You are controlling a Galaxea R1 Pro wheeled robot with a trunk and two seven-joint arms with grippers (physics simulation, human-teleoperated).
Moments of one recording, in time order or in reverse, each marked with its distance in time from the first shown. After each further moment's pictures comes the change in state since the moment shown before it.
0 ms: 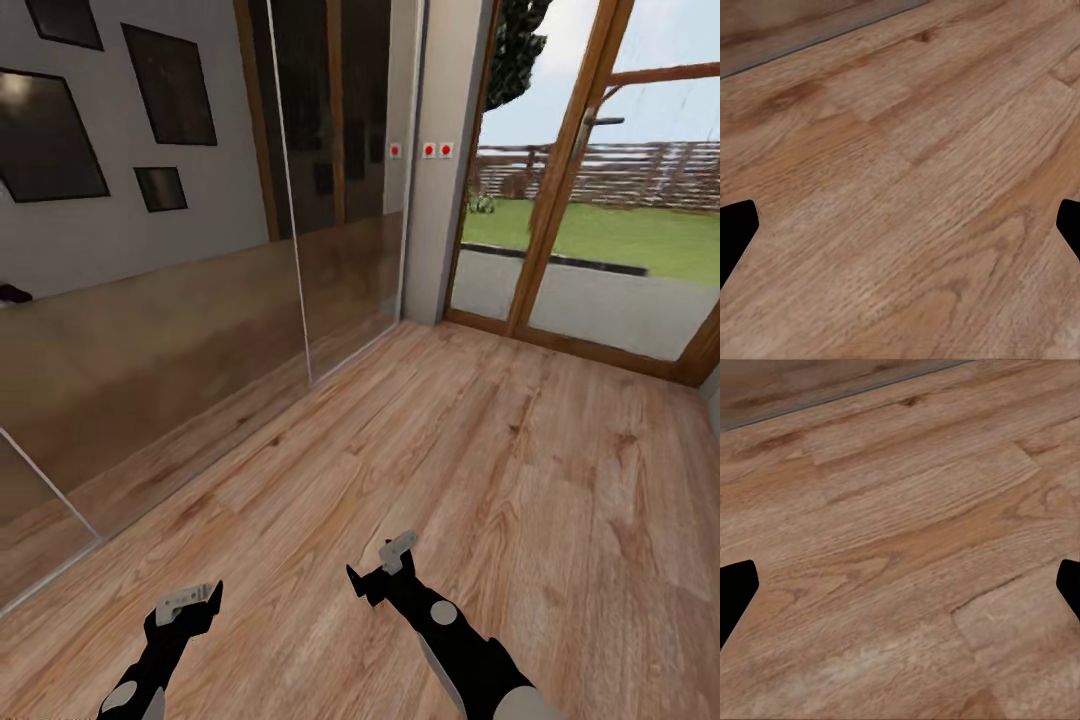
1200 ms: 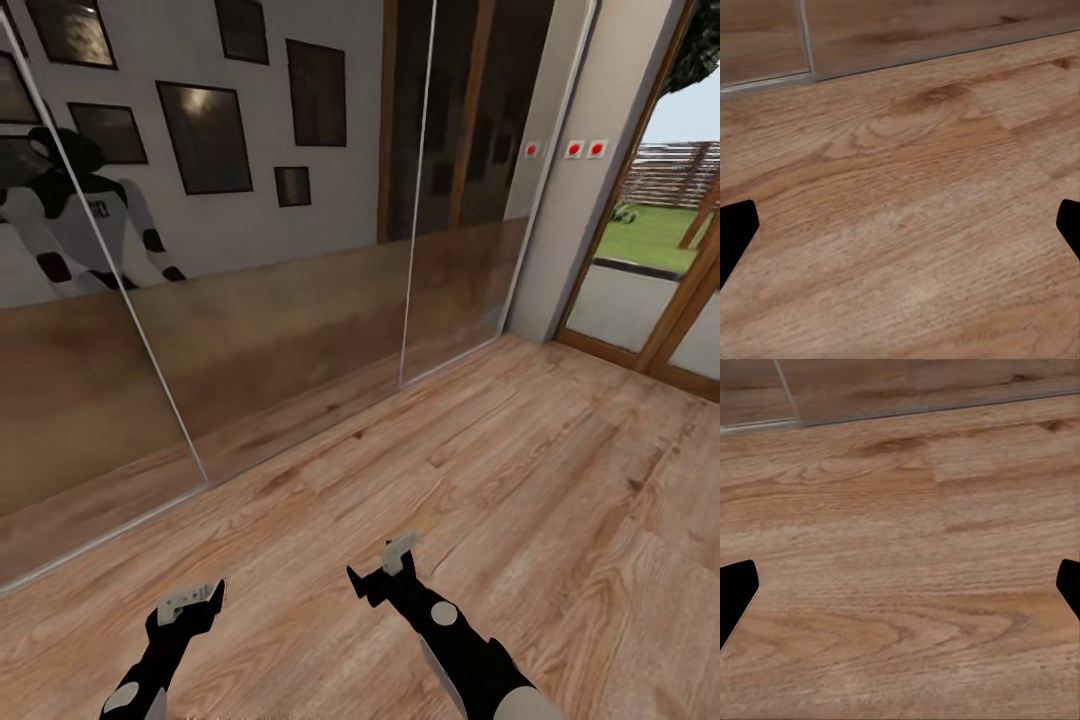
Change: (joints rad) left arm 0.001 -0.006 0.000 0.000 0.000 -0.016 -0.001; right arm 0.000 -0.001 -0.001 0.005 -0.001 0.000 0.000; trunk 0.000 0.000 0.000
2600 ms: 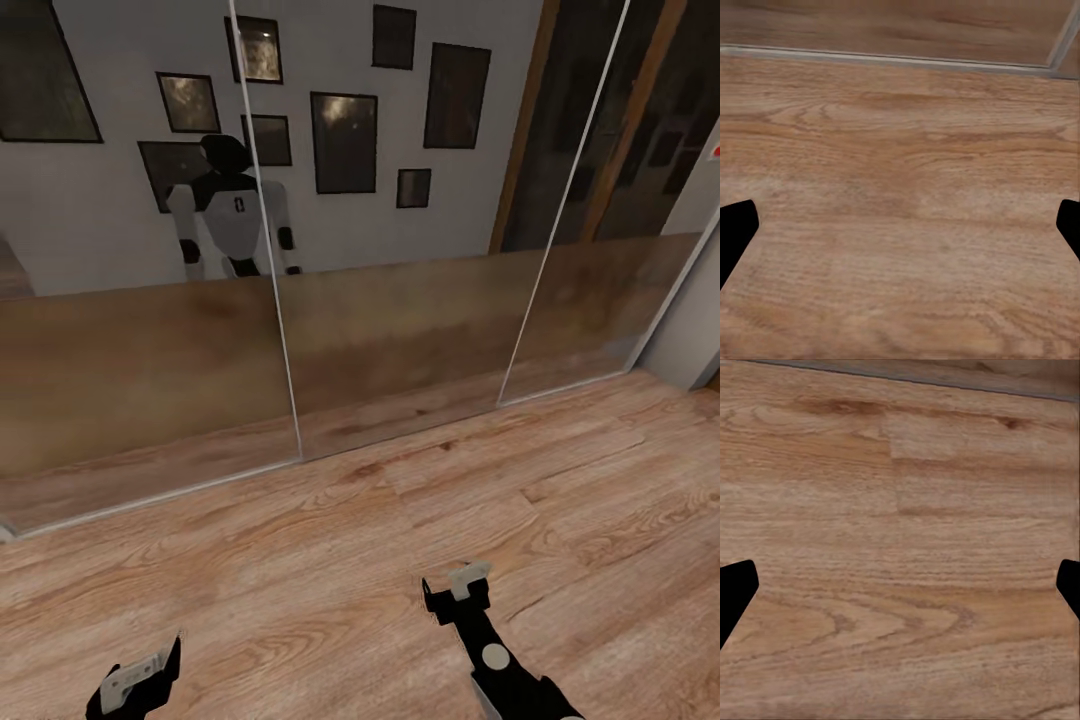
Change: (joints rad) left arm 0.162 0.014 0.090 0.018 0.085 -0.194 0.016; right arm 0.033 -0.127 -0.016 0.149 -0.005 -0.140 -0.352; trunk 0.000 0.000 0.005
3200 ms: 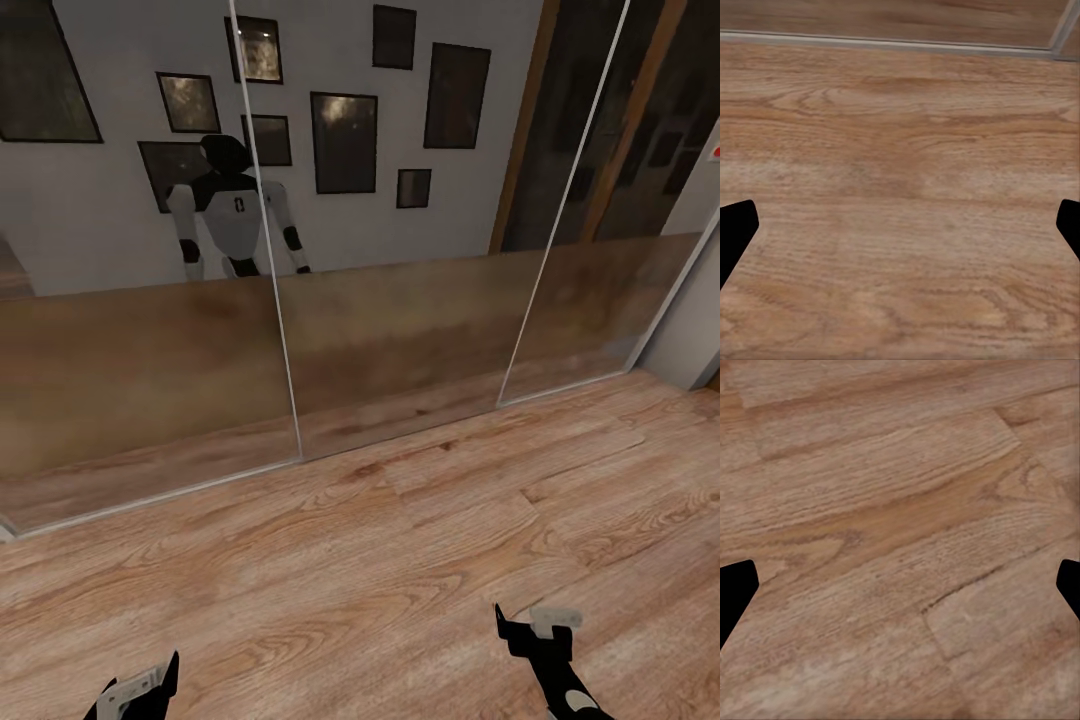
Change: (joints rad) left arm 0.029 -0.002 0.001 0.001 -0.009 -0.001 -0.002; right arm 0.002 -0.157 -0.003 0.216 -0.406 -0.191 0.077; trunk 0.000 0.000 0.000
